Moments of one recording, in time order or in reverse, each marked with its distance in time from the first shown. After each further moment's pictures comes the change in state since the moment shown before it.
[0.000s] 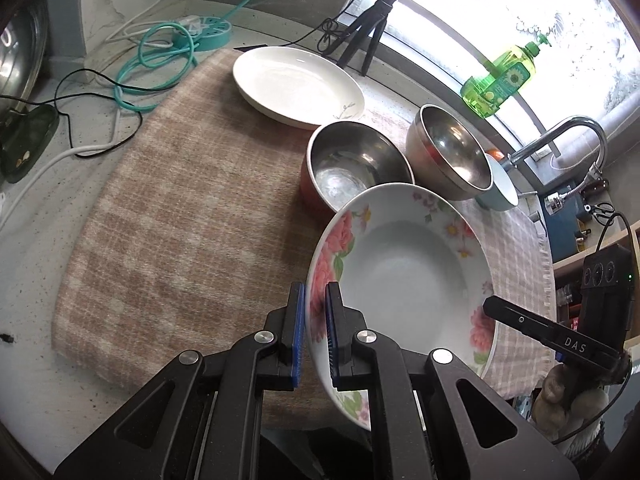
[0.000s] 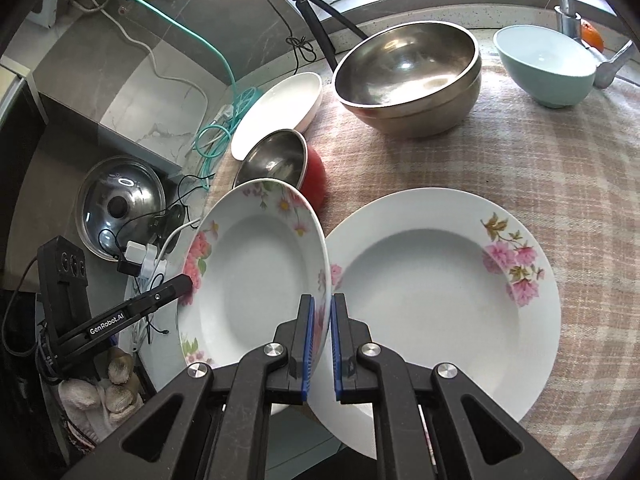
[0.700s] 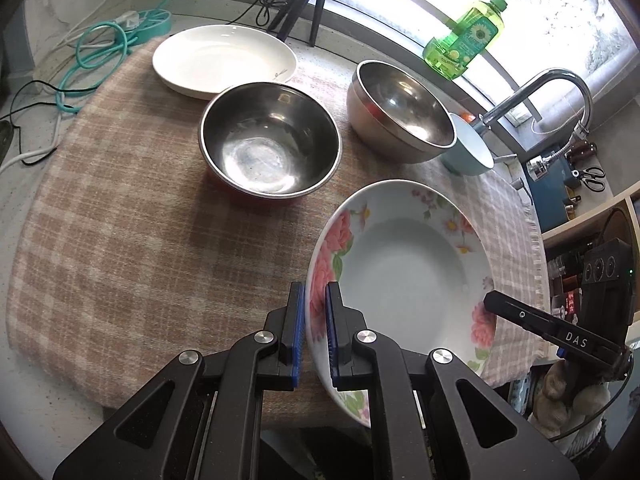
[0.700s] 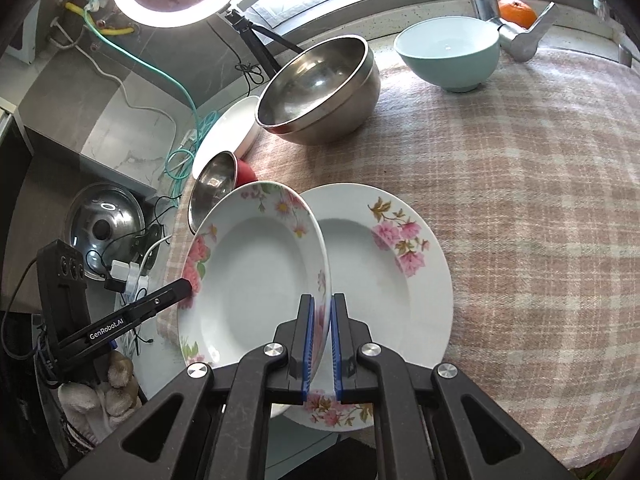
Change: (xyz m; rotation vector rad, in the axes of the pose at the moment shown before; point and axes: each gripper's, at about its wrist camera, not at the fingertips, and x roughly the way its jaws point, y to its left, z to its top) left arm 0.031 -0.058 -0.013 0.080 0.059 -0.045; right arm -0.040 -0.057 -0.017 0.087 -0.043 -0.054
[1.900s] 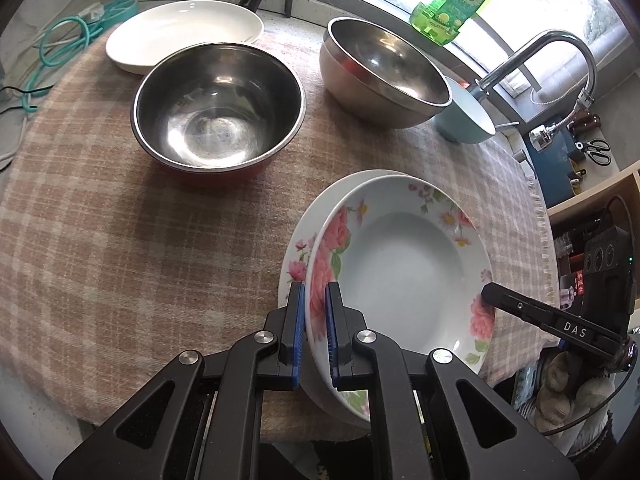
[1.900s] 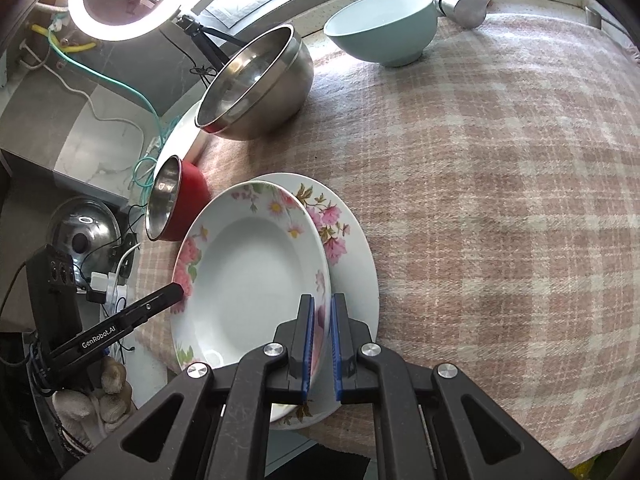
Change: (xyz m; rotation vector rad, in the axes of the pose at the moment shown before) left arm 0.038 -0.022 -0.004 0.053 0.067 0.002; right arm 0.009 -0.041 -0.005 0.076 0.021 -0.050
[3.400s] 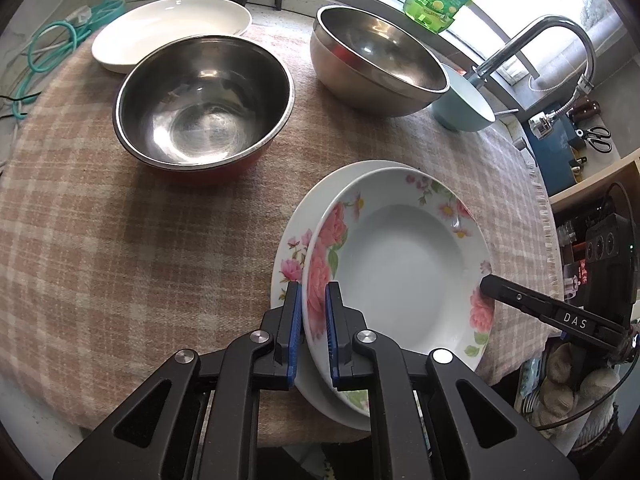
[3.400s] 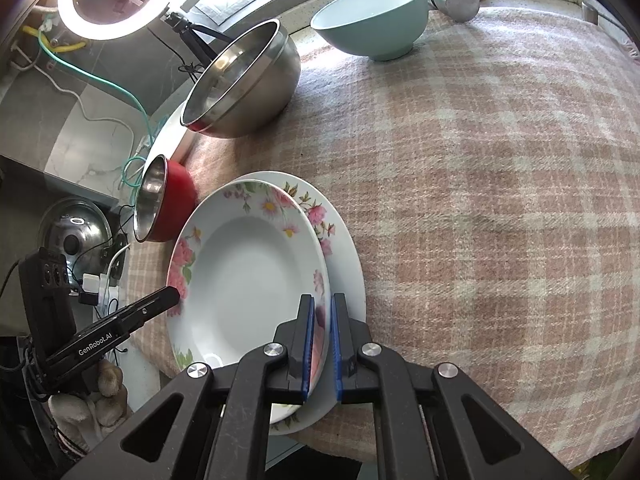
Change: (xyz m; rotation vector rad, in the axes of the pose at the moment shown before) left arm 0.011 -0.002 0.002 0.034 0.024 -0.003; right arm 0.006 -0.004 0.002 0.003 0.013 -0.025
